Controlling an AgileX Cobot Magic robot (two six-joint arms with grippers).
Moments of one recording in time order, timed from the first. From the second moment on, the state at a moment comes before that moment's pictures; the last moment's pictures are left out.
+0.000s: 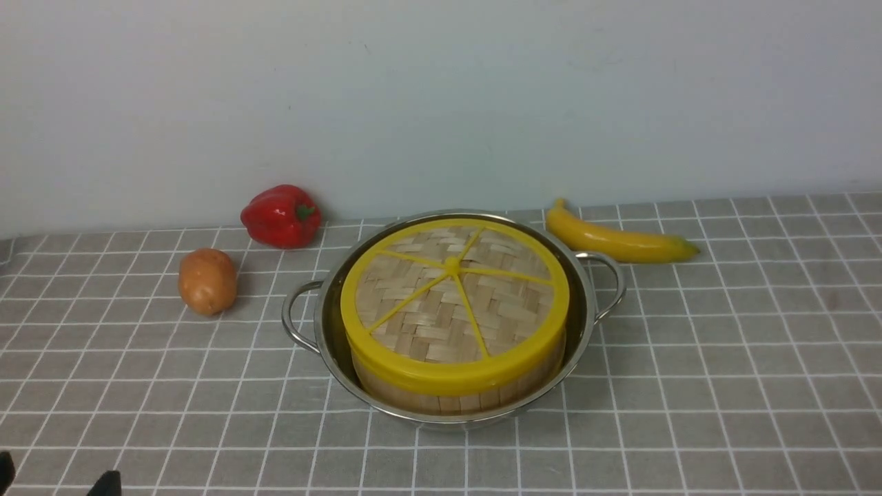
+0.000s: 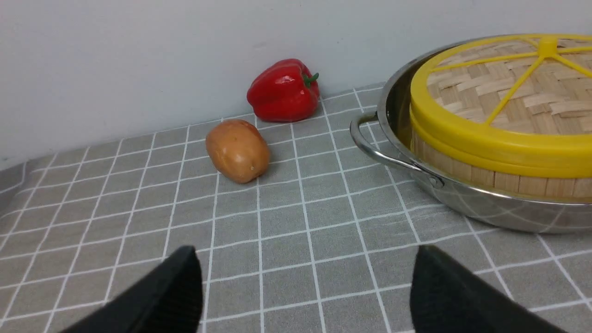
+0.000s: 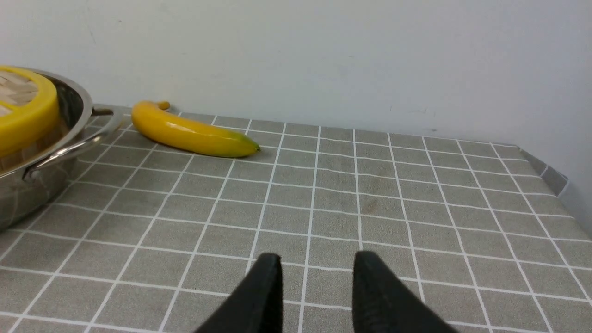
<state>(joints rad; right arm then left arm) -0.02 0.00 0.01 0.04 0.34 -0.03 0.04 0.11 -0.16 -0.29 0.44 0.45</state>
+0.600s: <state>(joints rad) -0.02 0.00 0.01 0.04 0.34 -0.03 0.04 0.00 -0.07 -0.24 0.44 0.42</state>
